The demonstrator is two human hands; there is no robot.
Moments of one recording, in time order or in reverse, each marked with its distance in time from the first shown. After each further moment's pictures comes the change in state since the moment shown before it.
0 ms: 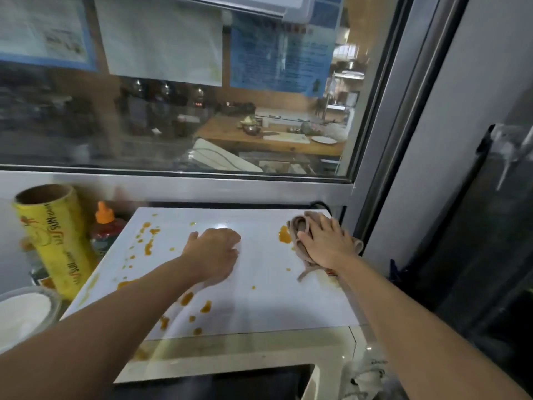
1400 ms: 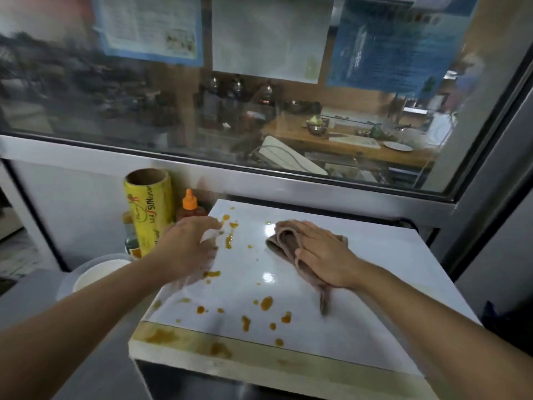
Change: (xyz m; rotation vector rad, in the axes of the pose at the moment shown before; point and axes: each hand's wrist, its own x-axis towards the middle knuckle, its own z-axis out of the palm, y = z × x) left_hand -0.069 -0.129 -0.032 -0.229 0.271 -0.245; right_hand 0.007 -0.123 0.015 0.164 -0.097 -0.795
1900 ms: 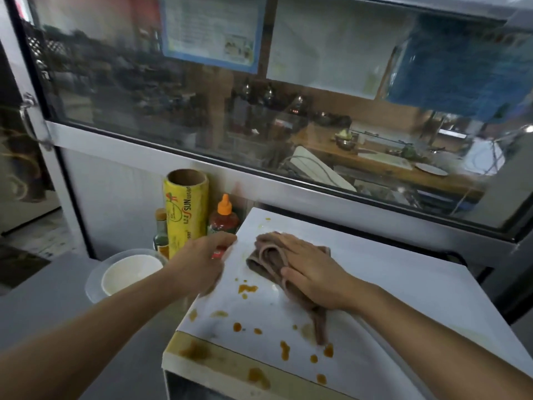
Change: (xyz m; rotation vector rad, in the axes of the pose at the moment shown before) left_hand -0.011 -0.035 -0.003 -0.214 -0.085 -0.121; right_hand 0.047 -0.061 0.015 0.024 -0.039 -0.290
